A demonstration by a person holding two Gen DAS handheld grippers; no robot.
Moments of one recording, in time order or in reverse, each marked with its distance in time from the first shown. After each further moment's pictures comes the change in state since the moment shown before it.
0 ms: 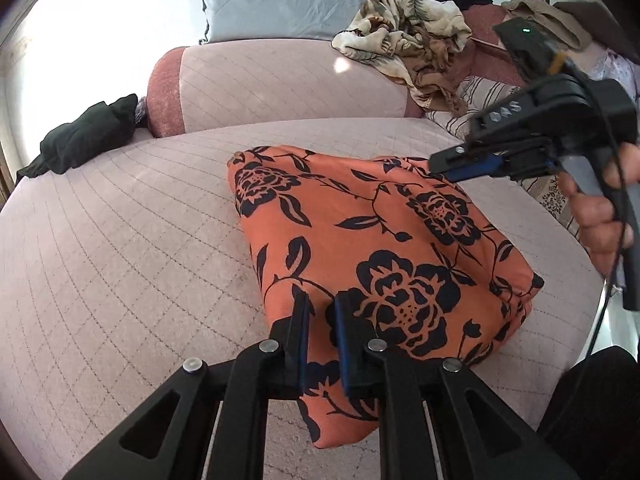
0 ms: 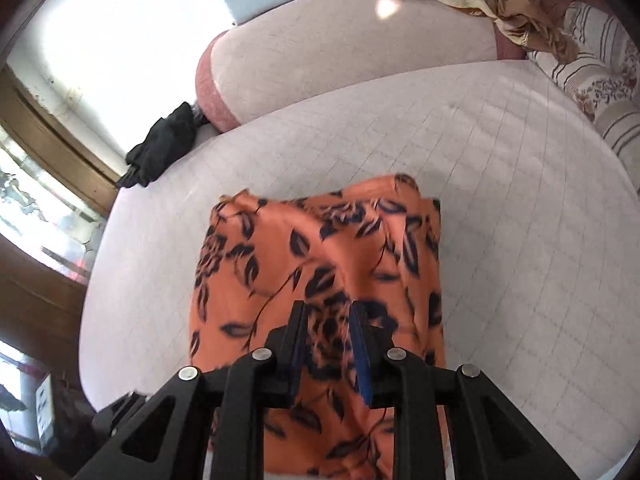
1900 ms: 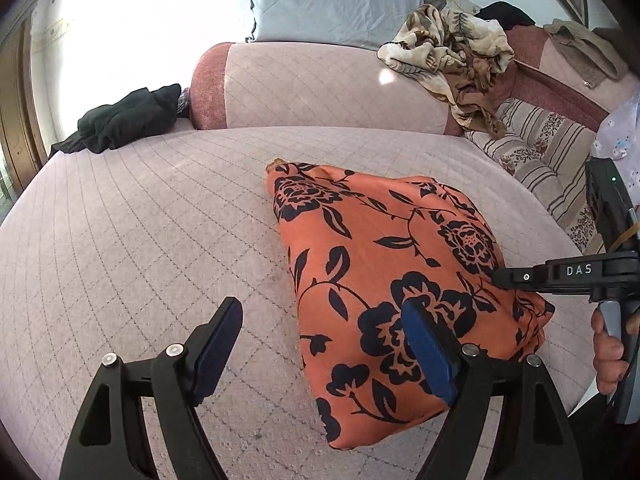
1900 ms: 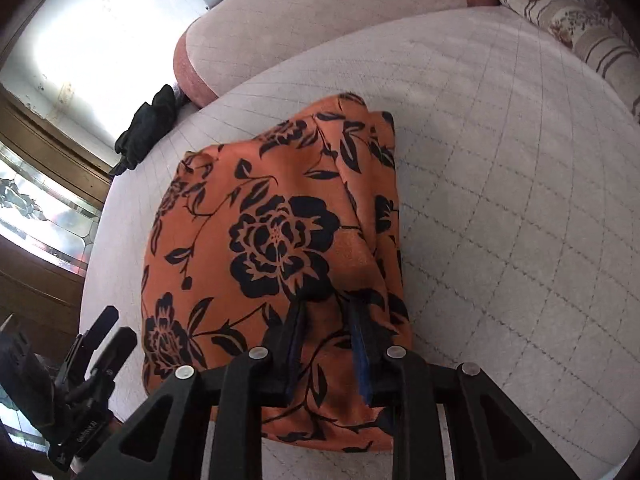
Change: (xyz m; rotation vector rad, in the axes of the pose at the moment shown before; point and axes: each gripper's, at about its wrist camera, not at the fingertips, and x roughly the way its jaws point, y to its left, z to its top) left arm 0.005 0.013 0.013 -0.102 -0.043 0.118; right arm 0.000 -0.066 -0.071 0.061 0.043 0.083
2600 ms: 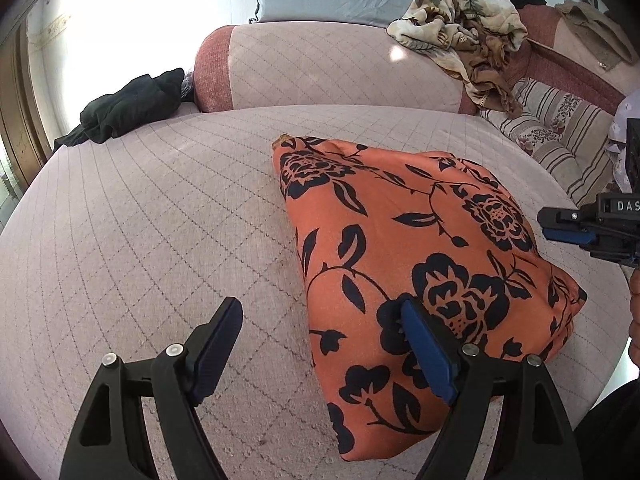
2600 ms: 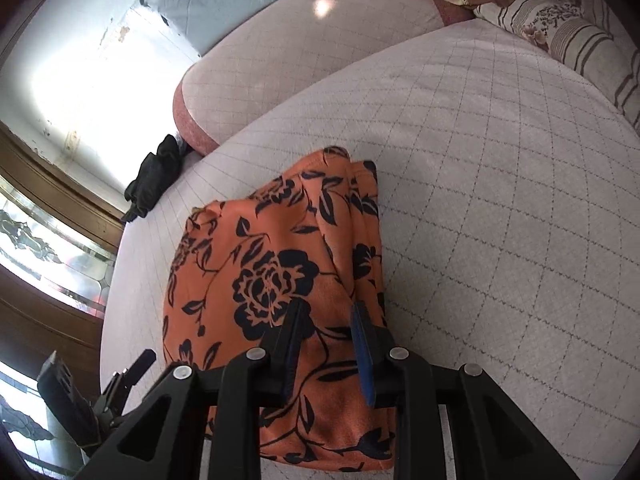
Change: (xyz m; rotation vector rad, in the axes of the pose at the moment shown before) left arm 0.019 -0.002 -0.008 0.018 0.063 0.058; right arm -0.029 -0.014 0.016 0.082 -0.137 0.045
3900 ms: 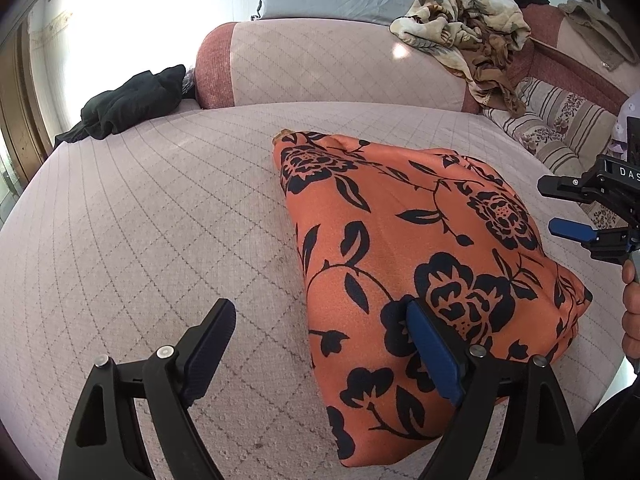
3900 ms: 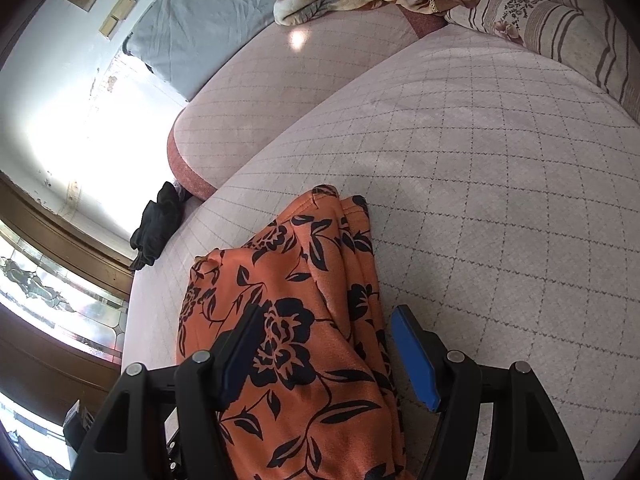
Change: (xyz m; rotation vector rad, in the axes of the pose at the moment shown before) left arm 0.004 0.000 0.000 -0.011 0.006 0.010; right arm 0.003 -0.013 0.012 0.109 -0.083 0.031
